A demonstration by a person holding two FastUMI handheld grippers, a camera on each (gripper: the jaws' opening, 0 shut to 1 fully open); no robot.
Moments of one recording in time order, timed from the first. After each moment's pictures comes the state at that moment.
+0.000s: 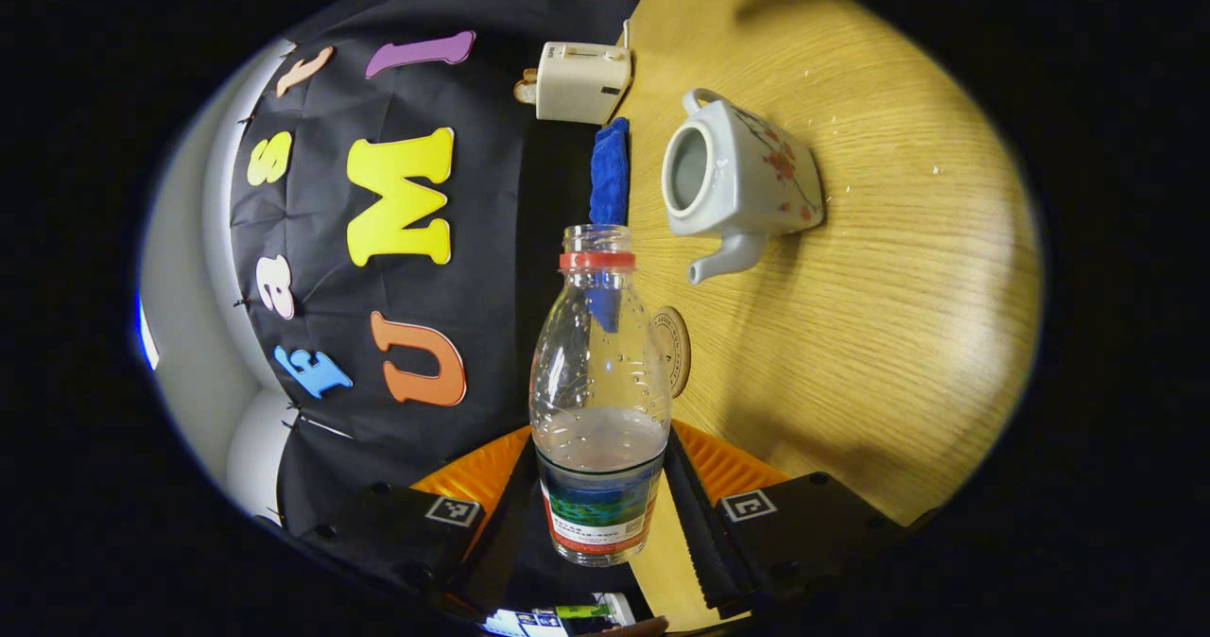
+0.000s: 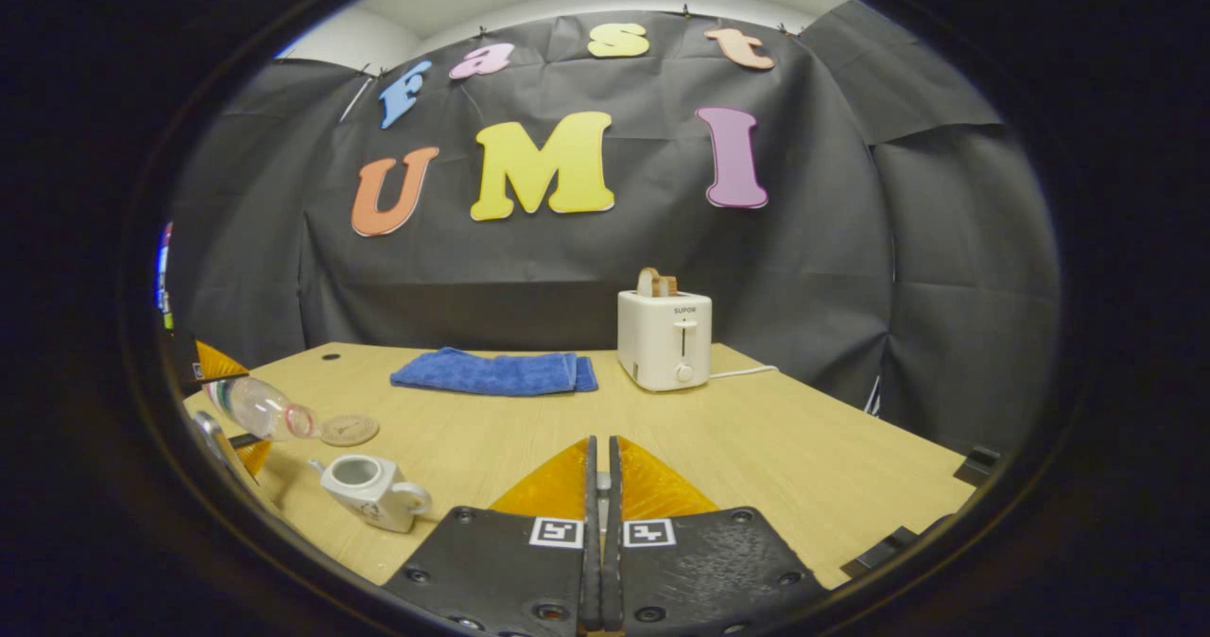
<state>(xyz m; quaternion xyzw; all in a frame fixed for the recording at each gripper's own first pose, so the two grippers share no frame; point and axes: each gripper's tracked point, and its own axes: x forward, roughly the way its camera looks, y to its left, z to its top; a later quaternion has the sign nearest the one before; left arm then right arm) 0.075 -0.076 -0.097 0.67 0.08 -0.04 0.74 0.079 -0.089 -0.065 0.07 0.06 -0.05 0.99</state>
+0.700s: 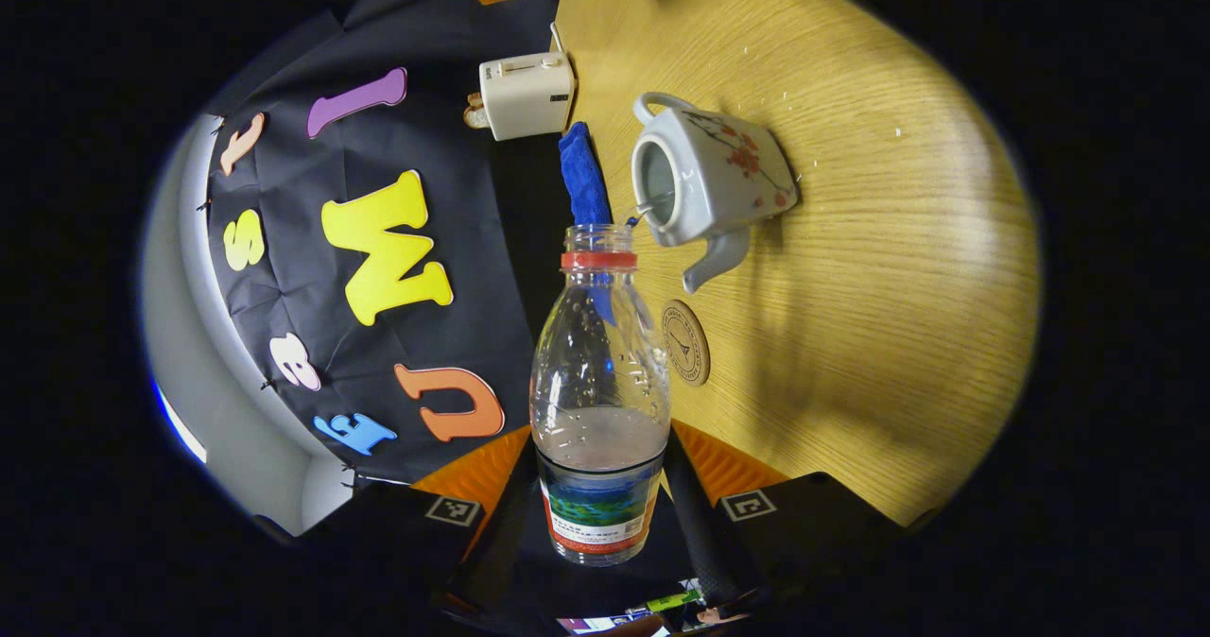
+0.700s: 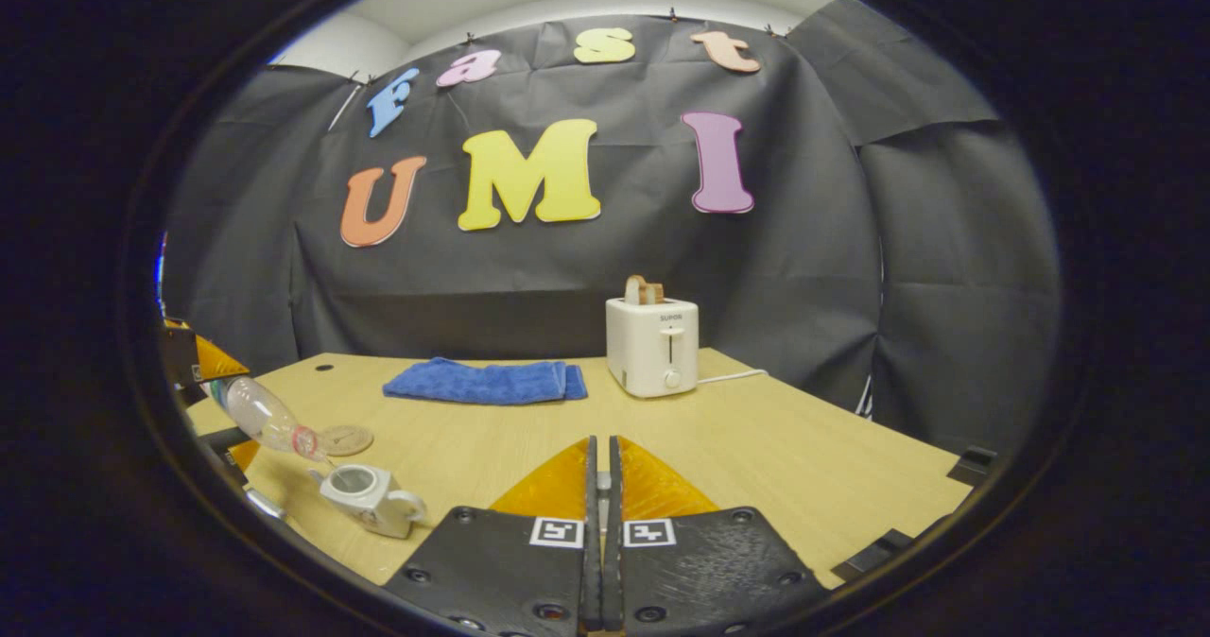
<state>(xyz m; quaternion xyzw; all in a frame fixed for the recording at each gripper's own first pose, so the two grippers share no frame) 0.065 -0.089 -0.075 0.75 0.07 -0.04 0.65 0.076 -0.100 -0.056 0.07 0.05 -0.06 0.99</state>
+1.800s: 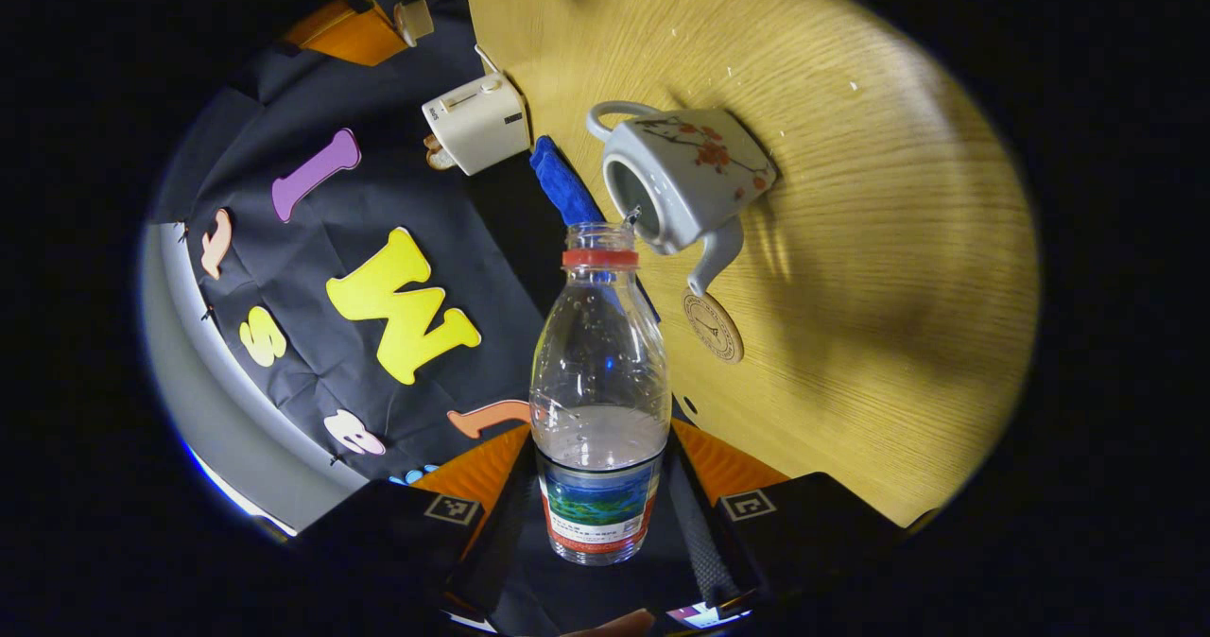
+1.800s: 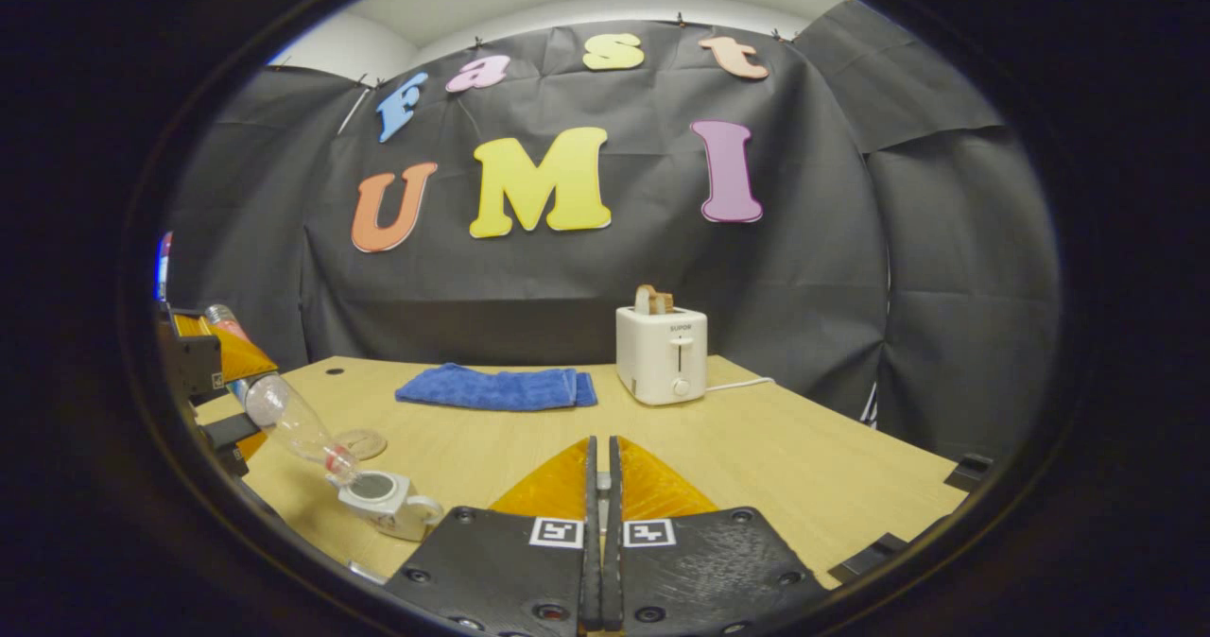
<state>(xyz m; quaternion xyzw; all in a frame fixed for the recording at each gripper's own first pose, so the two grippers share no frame) 0.064 -0.100 -0.049 0.84 0.05 -0.01 0.54 0.069 -0.091 -0.044 0.07 0.04 -0.05 1.00</state>
